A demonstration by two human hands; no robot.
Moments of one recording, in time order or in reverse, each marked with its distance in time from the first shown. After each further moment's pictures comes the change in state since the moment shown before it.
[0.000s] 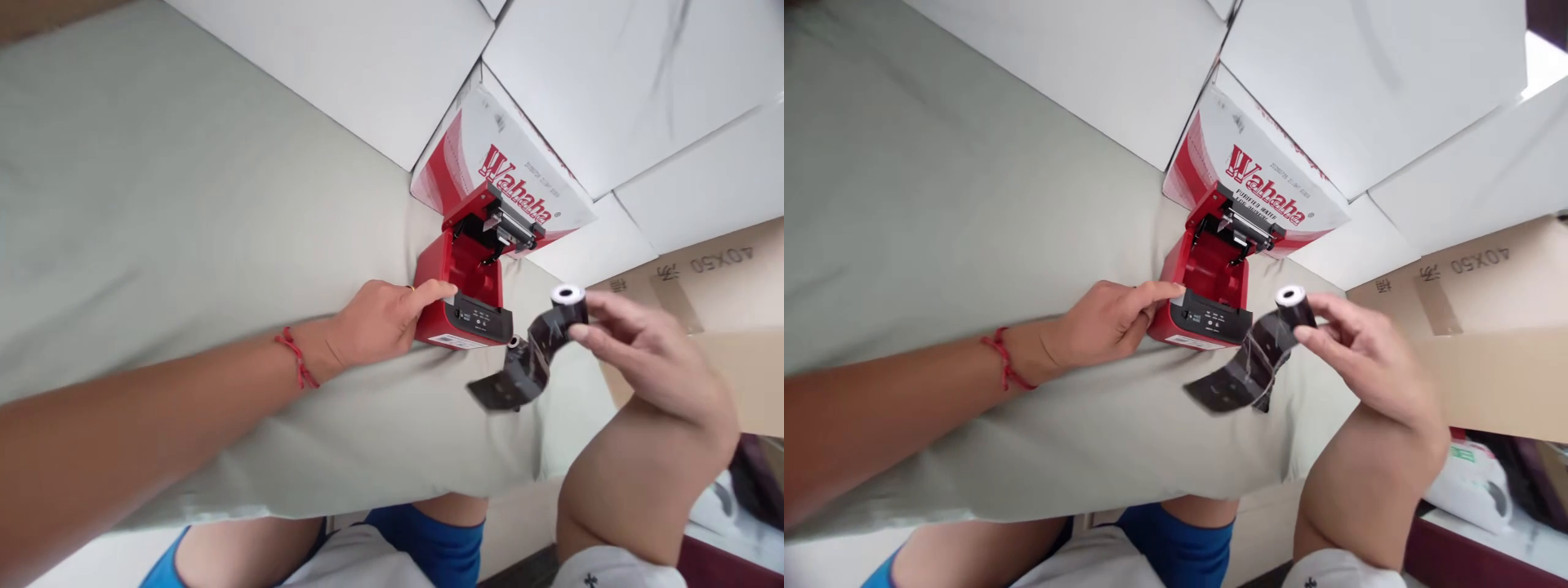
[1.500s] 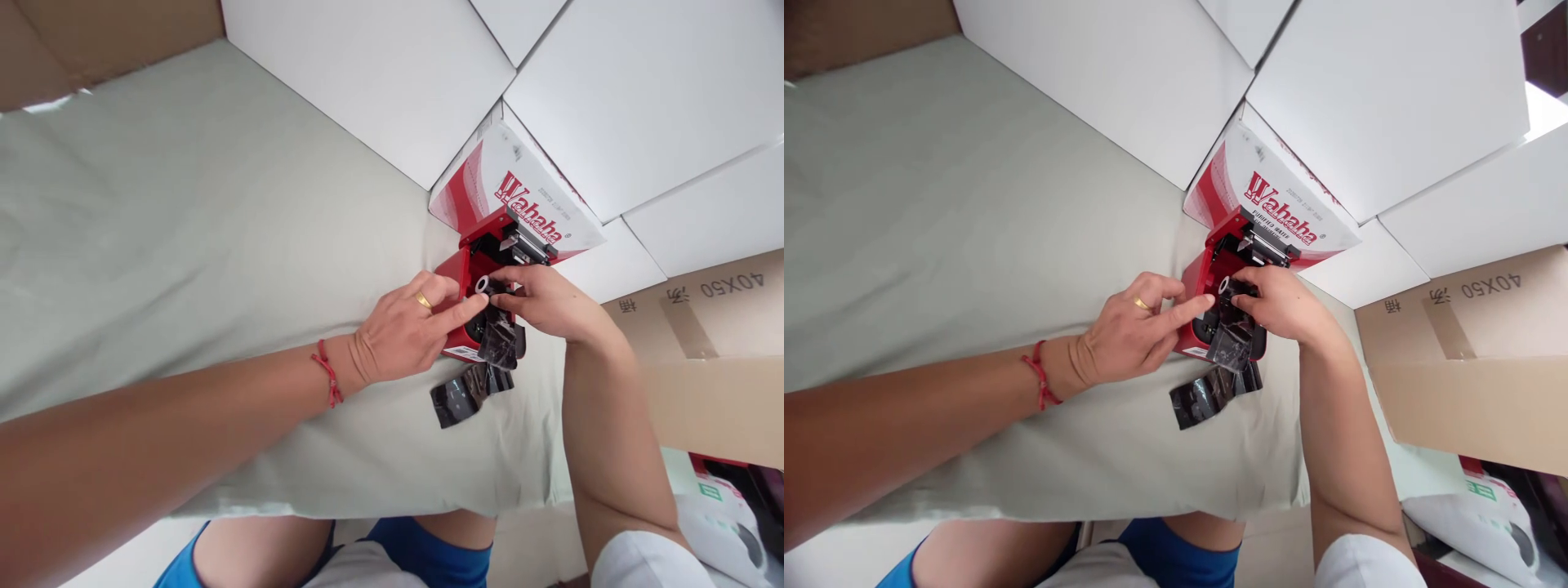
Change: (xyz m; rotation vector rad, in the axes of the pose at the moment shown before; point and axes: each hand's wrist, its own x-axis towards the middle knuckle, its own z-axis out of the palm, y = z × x) left_hand 0.002 0.012 0.003 0.241 0.374 0.143; right_hand 0.105 -0.067 0.053 -0.255 -0.235 -0.084
